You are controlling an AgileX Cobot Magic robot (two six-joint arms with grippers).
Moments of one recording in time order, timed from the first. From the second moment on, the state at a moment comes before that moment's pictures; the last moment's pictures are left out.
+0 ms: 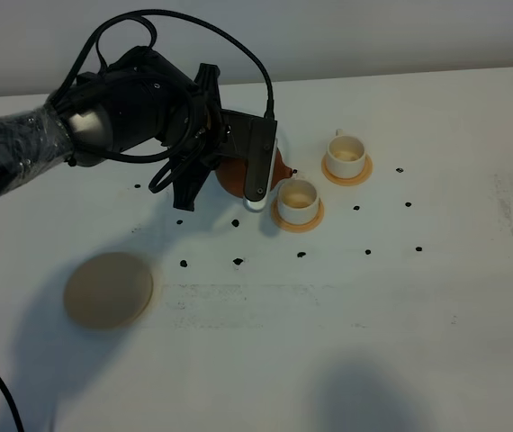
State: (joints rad) left arm -0.54 2.06 -1.54 0.38 0.56 1.06; right arm 0.02 -0.01 -0.52 -0.04 1.12 0.05
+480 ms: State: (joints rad) left arm -0.54 2.08 -1.54 0.42 0.54 1.09; right arm 0.02 -0.01 -0.52 -0.04 1.12 0.05
